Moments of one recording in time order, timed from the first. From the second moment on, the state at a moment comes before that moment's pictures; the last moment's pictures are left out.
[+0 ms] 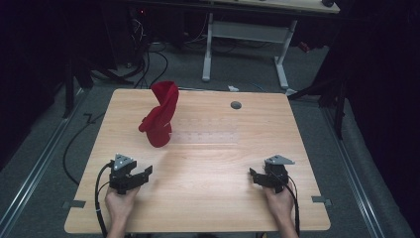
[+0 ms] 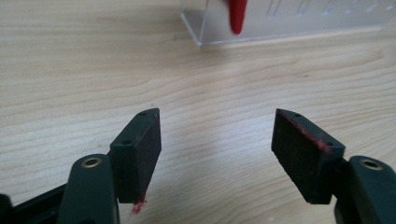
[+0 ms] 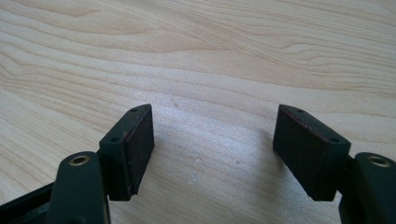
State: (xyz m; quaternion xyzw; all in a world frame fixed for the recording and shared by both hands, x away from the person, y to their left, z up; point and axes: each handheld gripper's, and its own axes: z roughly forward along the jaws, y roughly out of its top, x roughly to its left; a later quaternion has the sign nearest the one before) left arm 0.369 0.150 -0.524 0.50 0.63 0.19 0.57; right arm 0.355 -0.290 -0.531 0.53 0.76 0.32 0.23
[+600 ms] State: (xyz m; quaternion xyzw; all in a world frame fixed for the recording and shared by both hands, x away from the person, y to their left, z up) left arm 0.378 0.147 -0.544 0.51 0.63 0.22 0.54; right arm 0.355 -0.290 -0.531 0.53 0.76 0.32 0.23
